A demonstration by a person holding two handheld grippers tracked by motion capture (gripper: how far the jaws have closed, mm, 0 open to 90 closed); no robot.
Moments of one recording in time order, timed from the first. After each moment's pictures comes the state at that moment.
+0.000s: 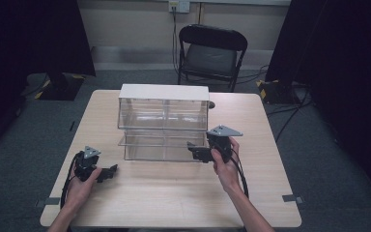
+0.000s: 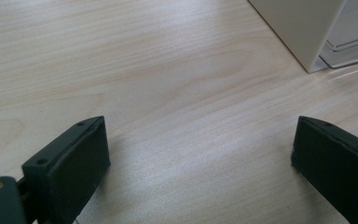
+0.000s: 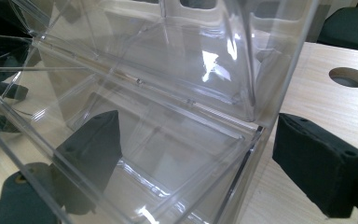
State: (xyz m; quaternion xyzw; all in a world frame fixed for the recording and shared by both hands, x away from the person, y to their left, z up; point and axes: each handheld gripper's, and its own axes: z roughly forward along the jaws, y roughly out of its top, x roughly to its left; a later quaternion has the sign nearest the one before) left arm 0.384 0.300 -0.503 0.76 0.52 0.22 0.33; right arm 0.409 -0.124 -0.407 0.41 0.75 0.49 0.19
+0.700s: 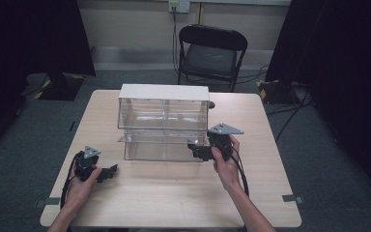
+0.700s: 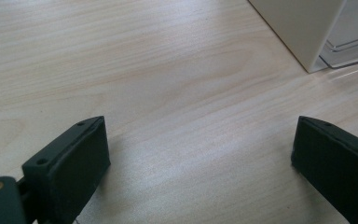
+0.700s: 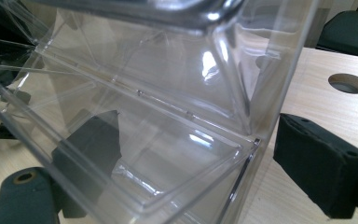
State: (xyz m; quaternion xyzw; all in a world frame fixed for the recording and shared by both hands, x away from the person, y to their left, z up) left arm 0.384 0.300 -0.503 0.76 0.52 0.22 0.33; right arm 0.411 -0.124 -0.401 0.41 0.74 0.49 0.19
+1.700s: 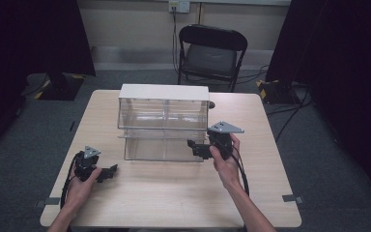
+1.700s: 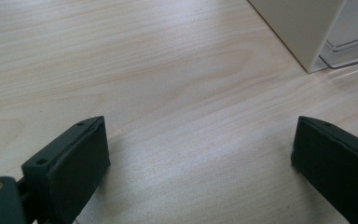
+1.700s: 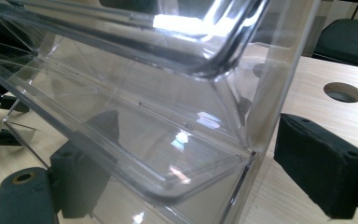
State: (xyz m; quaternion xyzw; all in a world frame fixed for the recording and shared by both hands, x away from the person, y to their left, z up) left arm 0.384 0.301 -0.503 0.76 0.52 0.22 0.33; right arm 0.411 -0.123 -0.394 0.41 0.74 0.49 0.20
